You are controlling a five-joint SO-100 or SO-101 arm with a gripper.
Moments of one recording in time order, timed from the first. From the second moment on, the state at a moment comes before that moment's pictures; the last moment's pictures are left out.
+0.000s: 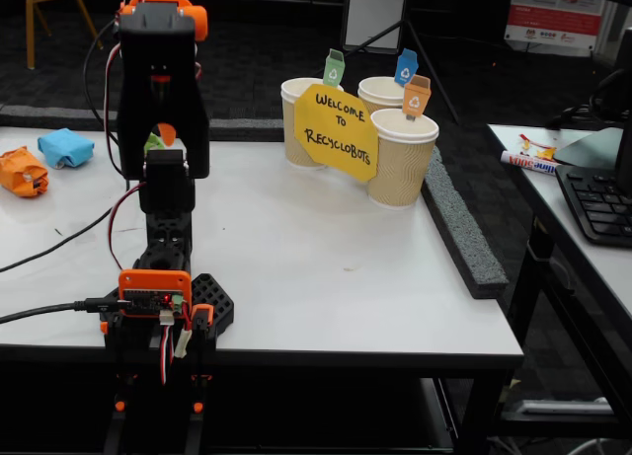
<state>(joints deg) -11.2 101.2 114.8 59.2 -2.2</state>
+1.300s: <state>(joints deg) -17.1 65.2 85.7 56.6 -2.2</state>
